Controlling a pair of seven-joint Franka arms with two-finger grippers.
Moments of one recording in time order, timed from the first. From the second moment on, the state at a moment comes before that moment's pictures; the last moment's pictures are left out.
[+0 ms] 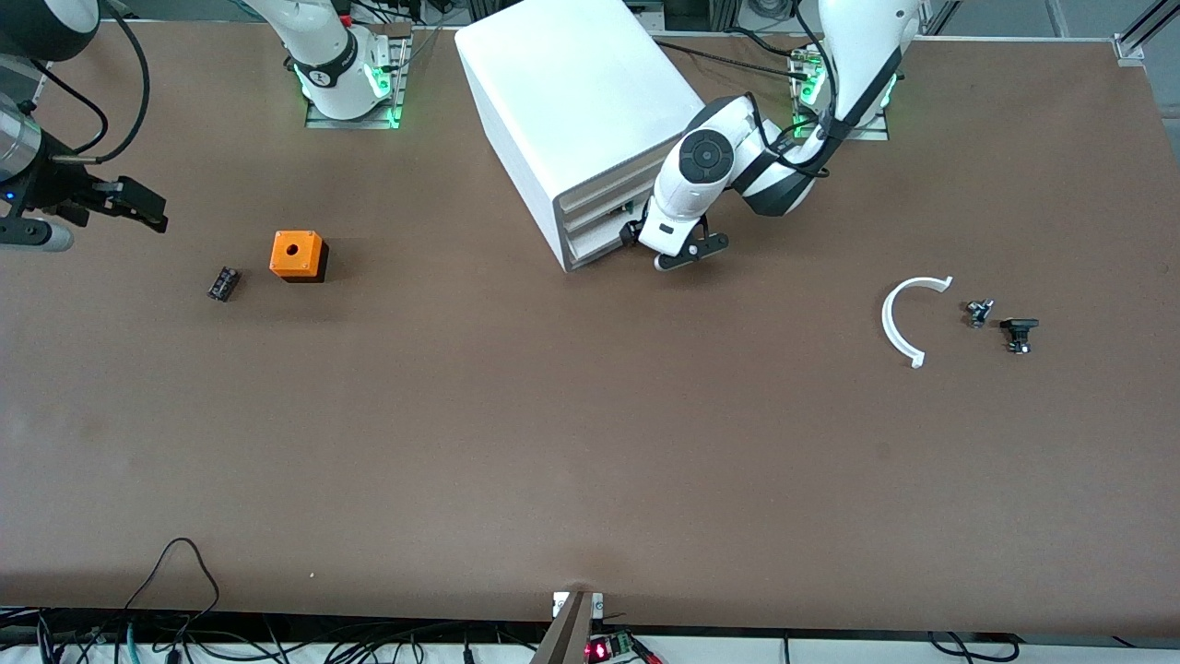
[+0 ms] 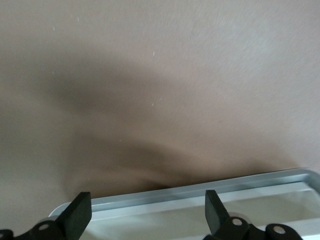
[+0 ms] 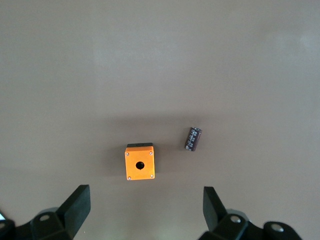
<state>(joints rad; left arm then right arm) -0.16 0.40 -0.61 -2.19 0.01 2.48 -1.17 0.00 -0.10 -0.03 -1.84 -0.09 1.69 0.02</state>
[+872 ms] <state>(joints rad) 0.06 0.15 -0.37 -1.93 0.02 2.11 -0.75 0.00 -0.11 -0.05 -1.86 -0.07 1.70 0.02</state>
